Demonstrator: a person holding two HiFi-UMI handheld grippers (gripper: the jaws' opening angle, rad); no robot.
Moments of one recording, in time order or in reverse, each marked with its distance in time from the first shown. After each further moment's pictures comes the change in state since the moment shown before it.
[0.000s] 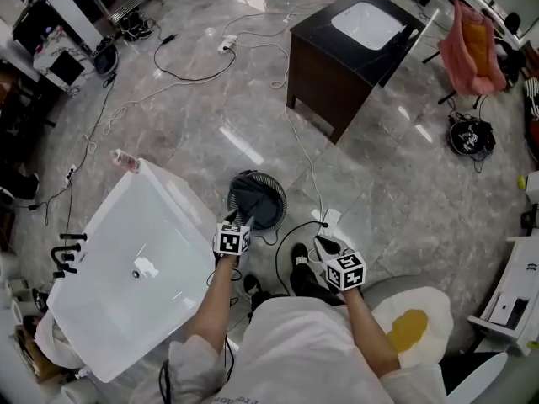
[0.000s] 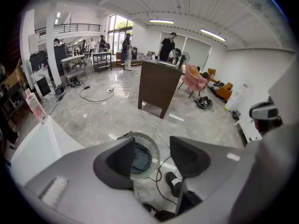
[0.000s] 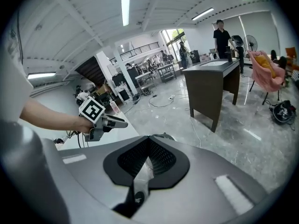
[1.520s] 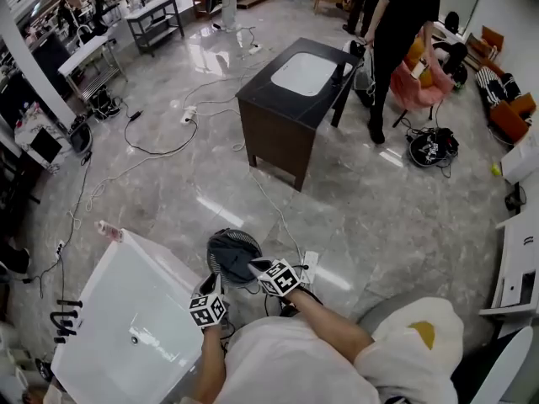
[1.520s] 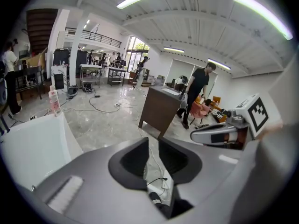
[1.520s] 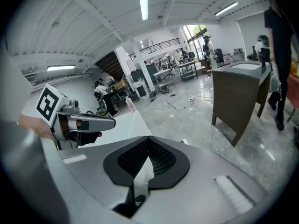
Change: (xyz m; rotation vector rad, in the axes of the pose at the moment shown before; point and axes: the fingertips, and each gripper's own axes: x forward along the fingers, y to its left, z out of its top) left arm -0.108 -0.037 0.027 -0.203 -0.292 0.028; right arm 0.082 0.070 0.051 -0.160 0.049 0.191
